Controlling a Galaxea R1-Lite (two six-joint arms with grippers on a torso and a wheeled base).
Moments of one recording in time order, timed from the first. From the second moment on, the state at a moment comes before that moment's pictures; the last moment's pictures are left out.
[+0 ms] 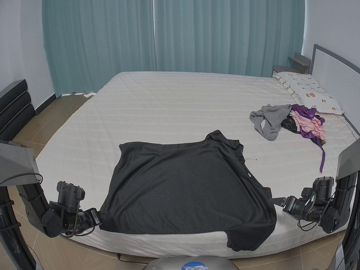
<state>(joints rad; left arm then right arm) -0.14 2.06 -0.26 -0.83 0.08 -0.63 0.00 2.24 -0.11 -1.46 0.33 0.58</state>
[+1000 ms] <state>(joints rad) -0.12 1.99 -0.30 -0.83 0.08 -0.65 -0.02 2.21 -0.10 -1.55 0.33 0.63</state>
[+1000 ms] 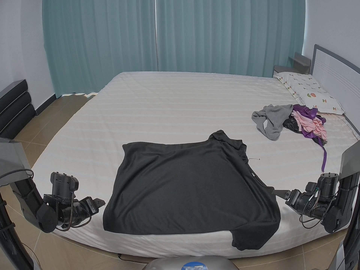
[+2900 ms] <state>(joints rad) -0.05 2.26 -1.06 -0.71 -0.17 -0.89 0.00 2.21 -0.10 -1.55 0.33 0.66</state>
